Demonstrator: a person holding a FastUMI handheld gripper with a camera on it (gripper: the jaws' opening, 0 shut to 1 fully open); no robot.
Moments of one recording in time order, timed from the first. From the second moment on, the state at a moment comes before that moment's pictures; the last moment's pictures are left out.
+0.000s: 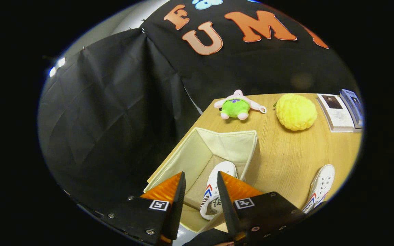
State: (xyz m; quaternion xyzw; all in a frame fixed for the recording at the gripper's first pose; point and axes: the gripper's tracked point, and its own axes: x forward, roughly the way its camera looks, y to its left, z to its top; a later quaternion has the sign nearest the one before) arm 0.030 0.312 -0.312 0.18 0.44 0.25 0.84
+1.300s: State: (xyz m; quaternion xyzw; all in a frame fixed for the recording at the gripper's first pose) arm -0.070 0.038 -0.432 0.14 0.54 0.01 0.83
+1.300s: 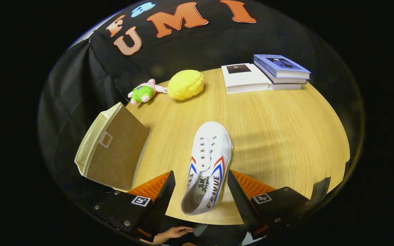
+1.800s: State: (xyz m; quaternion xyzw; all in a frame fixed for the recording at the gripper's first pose) arm -0.075 0.035 -0.488 0.18 0.58 -0.02 0.79
